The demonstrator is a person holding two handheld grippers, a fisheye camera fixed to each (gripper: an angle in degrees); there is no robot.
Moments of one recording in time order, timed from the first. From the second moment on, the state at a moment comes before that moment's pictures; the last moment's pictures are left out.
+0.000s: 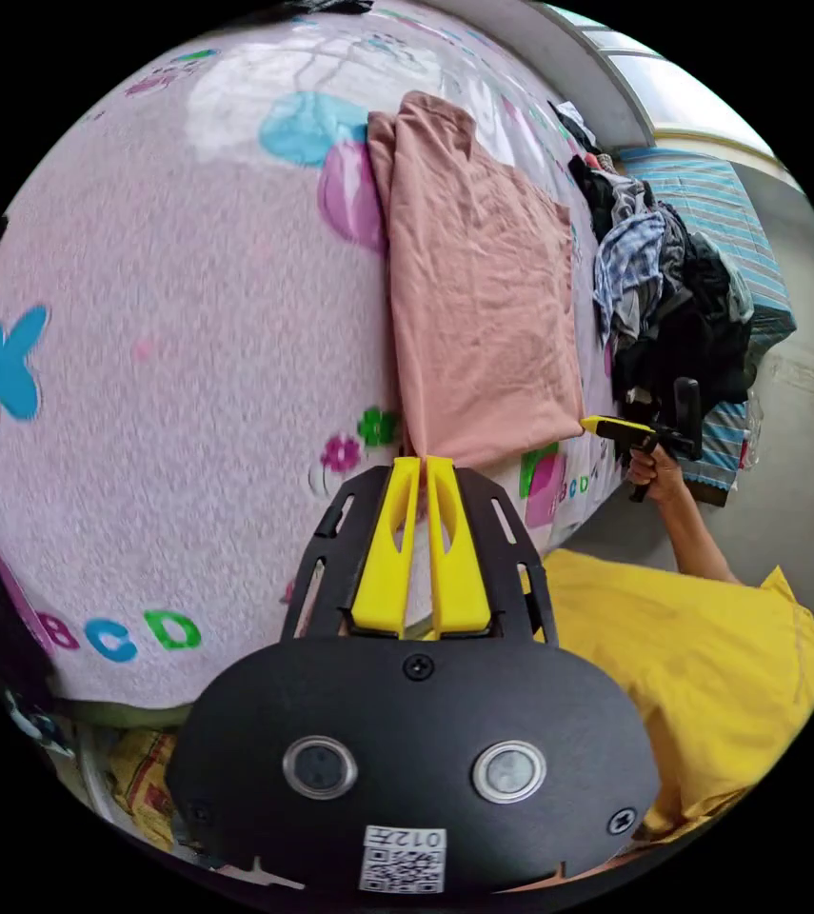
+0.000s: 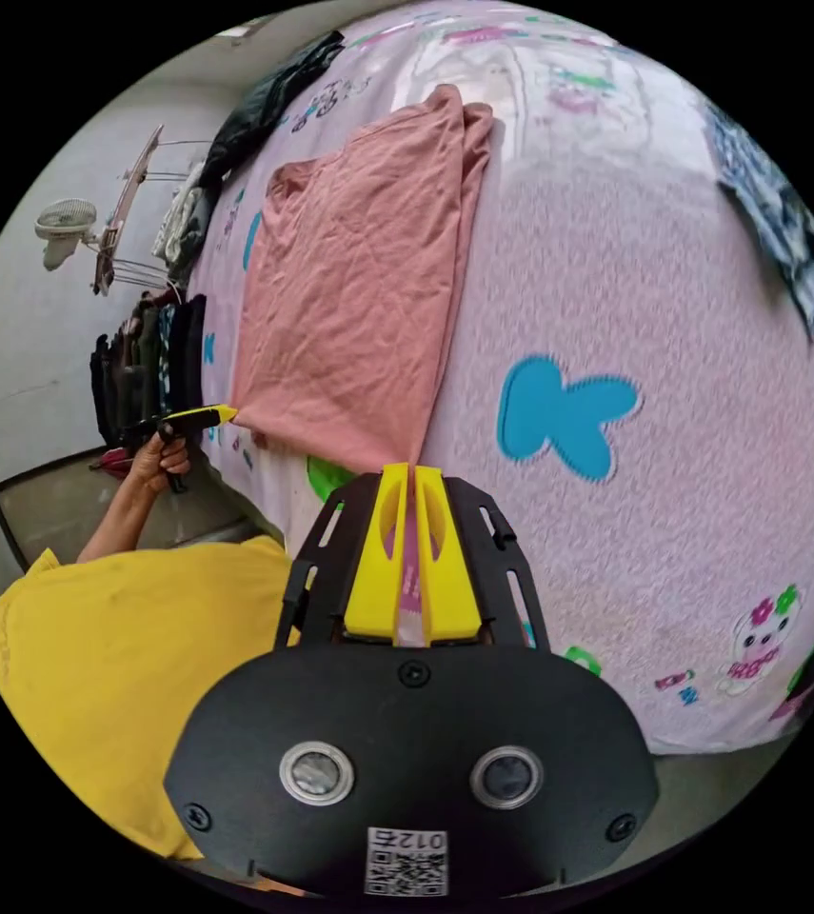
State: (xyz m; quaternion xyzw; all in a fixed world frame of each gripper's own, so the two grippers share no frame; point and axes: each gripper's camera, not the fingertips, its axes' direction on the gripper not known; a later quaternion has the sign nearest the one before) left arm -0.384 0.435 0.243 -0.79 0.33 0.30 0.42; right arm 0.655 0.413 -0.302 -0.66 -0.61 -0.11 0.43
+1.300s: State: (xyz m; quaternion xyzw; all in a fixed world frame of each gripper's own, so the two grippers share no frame) left arm -0.312 0.440 0.240 -0.71 0.29 0.39 0.51; right arm 0.607 0.403 -0.313 -0.61 -0.55 -0.08 0.57
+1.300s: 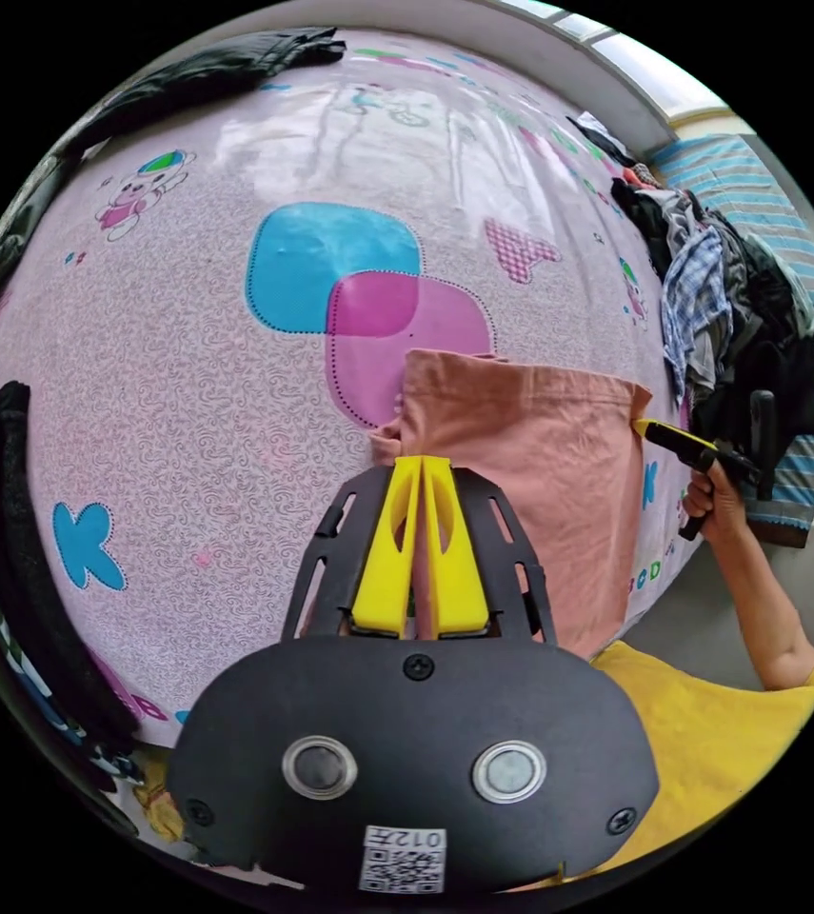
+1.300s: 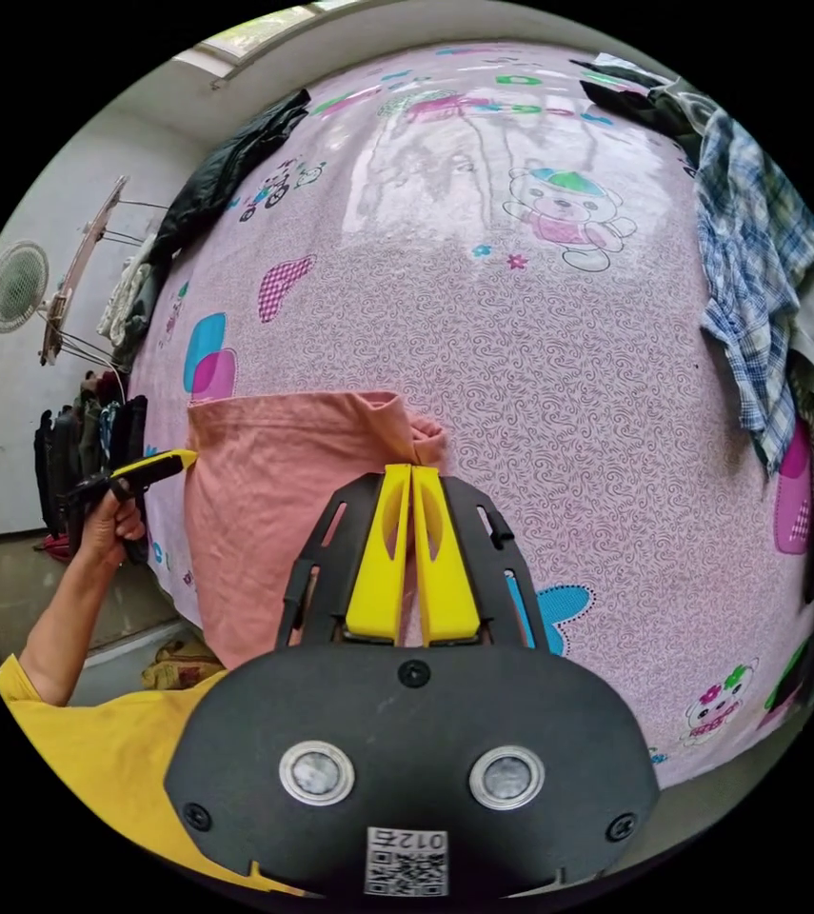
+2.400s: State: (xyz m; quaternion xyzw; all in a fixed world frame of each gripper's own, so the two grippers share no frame) left arm -0.326 0.393 0.252 -0.71 0.29 0.34 0.55; right arm 0.693 0.400 -0.334 -0.58 -0.56 -0.03 0.59
